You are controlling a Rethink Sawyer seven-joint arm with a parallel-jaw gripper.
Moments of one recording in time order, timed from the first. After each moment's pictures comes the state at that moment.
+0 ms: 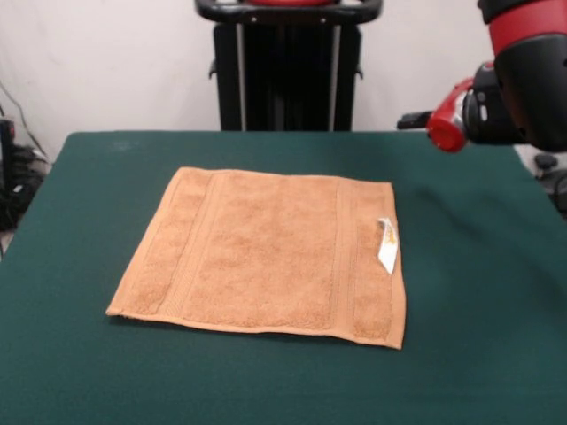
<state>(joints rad) 0.30 -0.21 0.02 1.13 -0.46 1.73 1.20</state>
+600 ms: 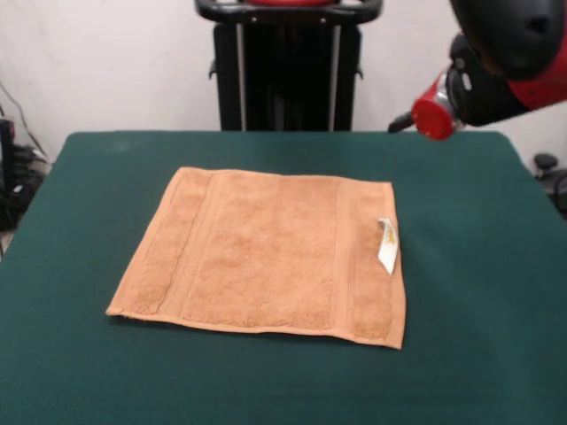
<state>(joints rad) 0.13 -0.40 0.07 1.17 -0.45 1.58 1.20</state>
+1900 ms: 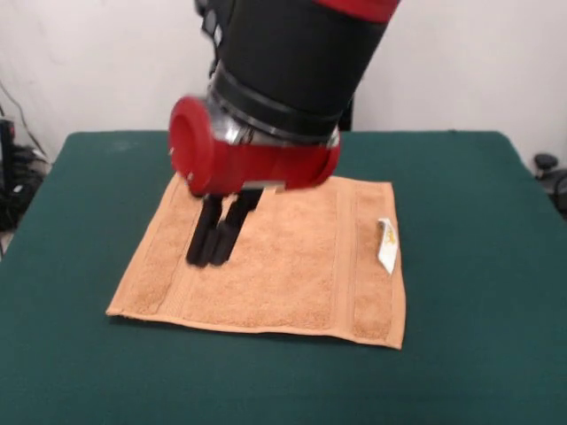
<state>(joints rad) -0.15 -0.37 0.07 0.68 -0.45 1.13 1.21</state>
